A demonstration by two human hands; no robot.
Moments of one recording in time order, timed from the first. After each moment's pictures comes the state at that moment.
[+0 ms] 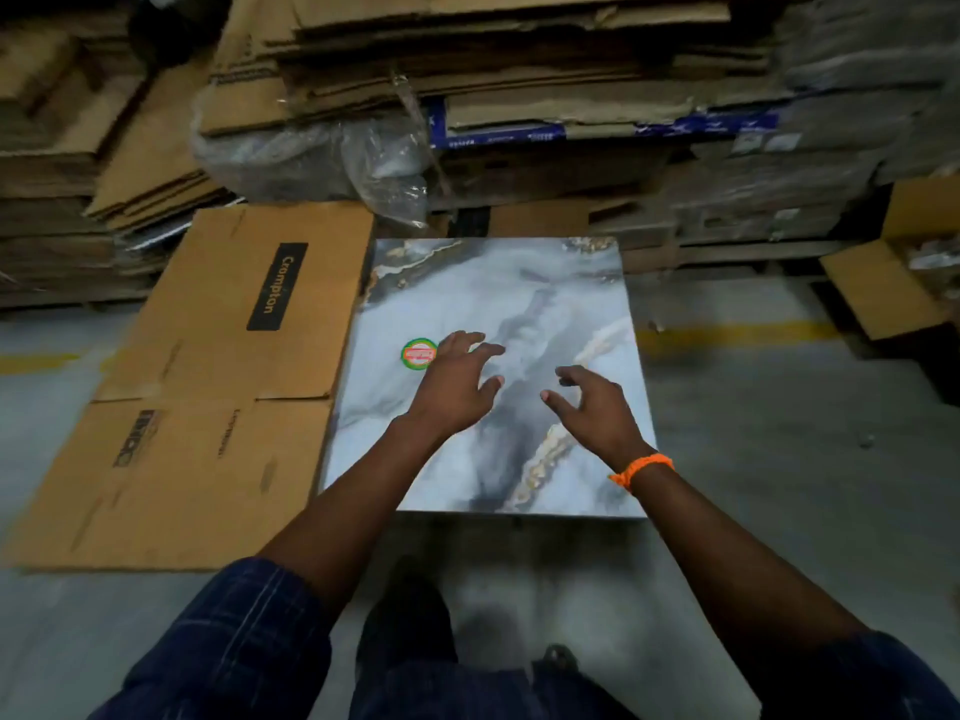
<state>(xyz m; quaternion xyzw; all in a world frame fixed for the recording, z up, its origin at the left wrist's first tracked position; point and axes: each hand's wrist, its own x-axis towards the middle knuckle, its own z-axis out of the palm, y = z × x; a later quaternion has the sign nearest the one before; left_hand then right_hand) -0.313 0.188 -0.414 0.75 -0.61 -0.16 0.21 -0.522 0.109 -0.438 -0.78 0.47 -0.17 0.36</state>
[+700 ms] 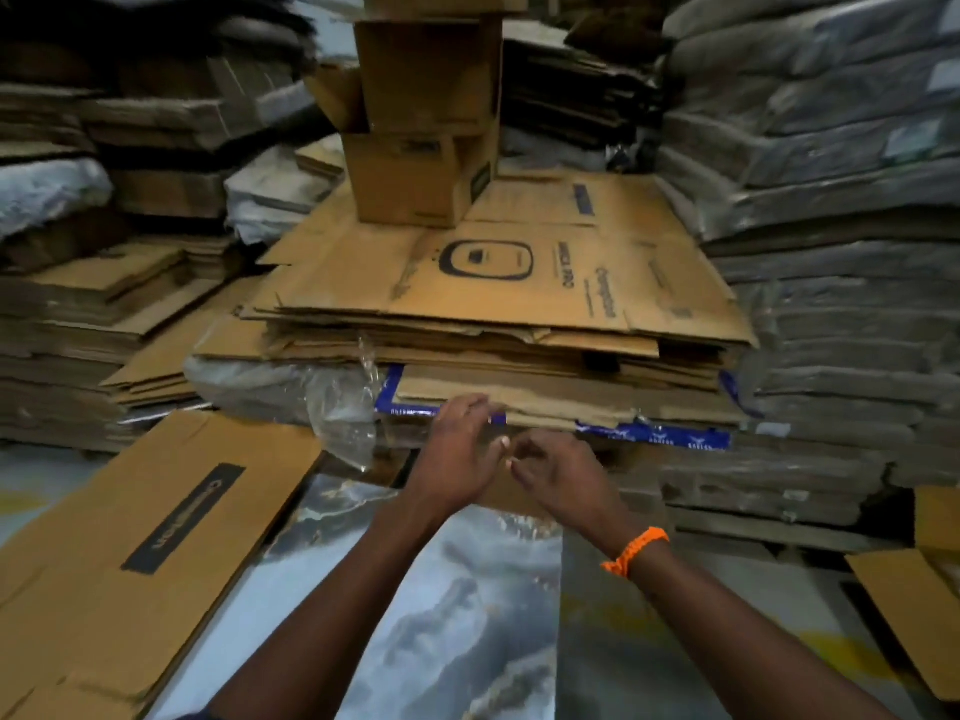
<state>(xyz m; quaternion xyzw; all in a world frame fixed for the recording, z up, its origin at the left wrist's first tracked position) -0.342 -0.122 -0.242 0.76 -0.55 -0.01 0.35 -0.485 -0.231 -0.262 -0.90 0.22 -0.27 0.27</state>
